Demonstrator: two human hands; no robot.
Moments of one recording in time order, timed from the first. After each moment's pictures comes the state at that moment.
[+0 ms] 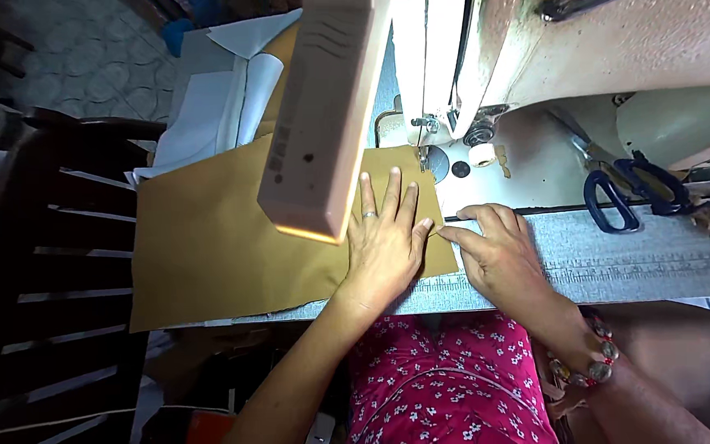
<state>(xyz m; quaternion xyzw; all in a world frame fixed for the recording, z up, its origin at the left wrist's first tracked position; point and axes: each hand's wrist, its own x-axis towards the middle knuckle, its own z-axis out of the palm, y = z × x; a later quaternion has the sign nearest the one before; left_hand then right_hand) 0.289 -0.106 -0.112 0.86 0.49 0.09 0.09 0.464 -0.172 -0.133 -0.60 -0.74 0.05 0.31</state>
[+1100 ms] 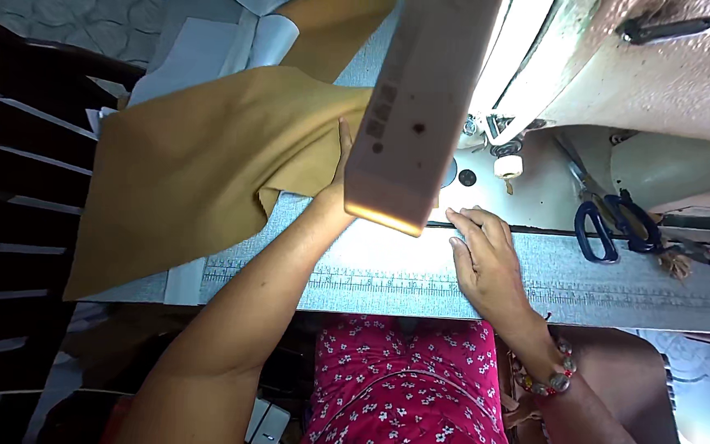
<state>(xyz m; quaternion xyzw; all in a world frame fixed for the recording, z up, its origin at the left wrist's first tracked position) 0.280 0.011 -0.139 0.88 0.46 0.07 0.11 0.463 -0.168 -0.146 -0.62 -0.71 0.07 0.34</state>
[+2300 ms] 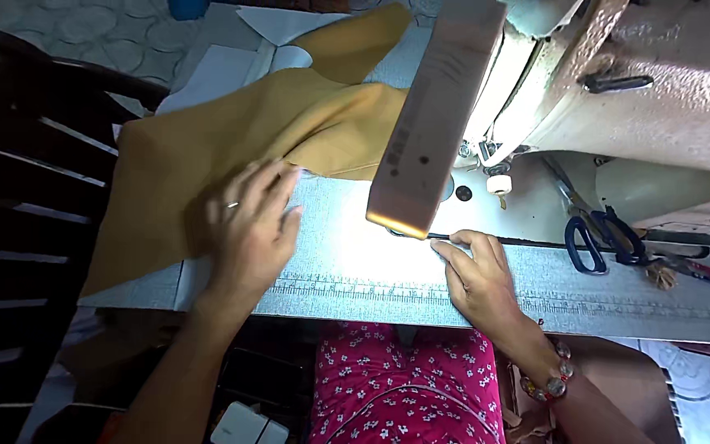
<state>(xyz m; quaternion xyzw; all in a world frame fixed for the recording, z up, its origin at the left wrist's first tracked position) 0.155 -0.083 -0.104 0.81 0.53 0.26 0.00 0.457 -0.168 -0.146 -0.56 -0.75 0.02 0.35</state>
